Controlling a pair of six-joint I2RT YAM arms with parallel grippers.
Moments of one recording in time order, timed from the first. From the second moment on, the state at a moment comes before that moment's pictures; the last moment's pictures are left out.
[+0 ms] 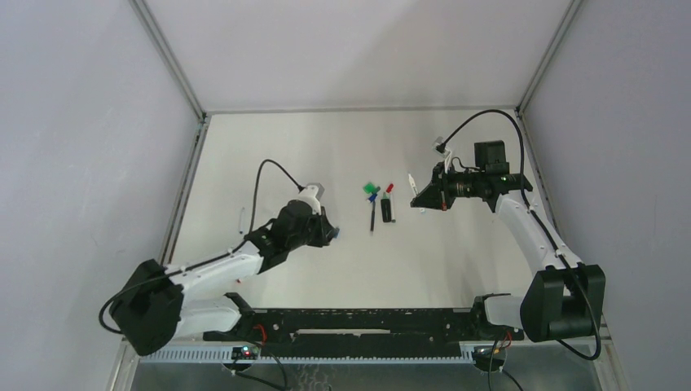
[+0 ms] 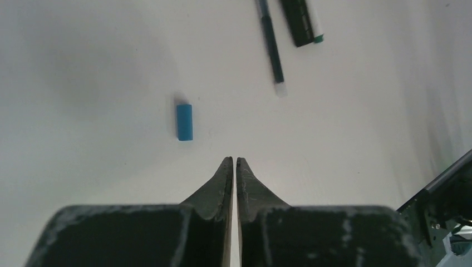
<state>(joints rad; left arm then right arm) -0.75 1.15 0.53 0.03 -0.04 -0.57 0.09 1.27 0.99 -0.57 -1.02 -0.25</state>
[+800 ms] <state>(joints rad) -0.75 1.57 0.74 -0.12 -0.11 -0.61 0.08 1.28 0.99 -0.57 -1.02 -0.25</state>
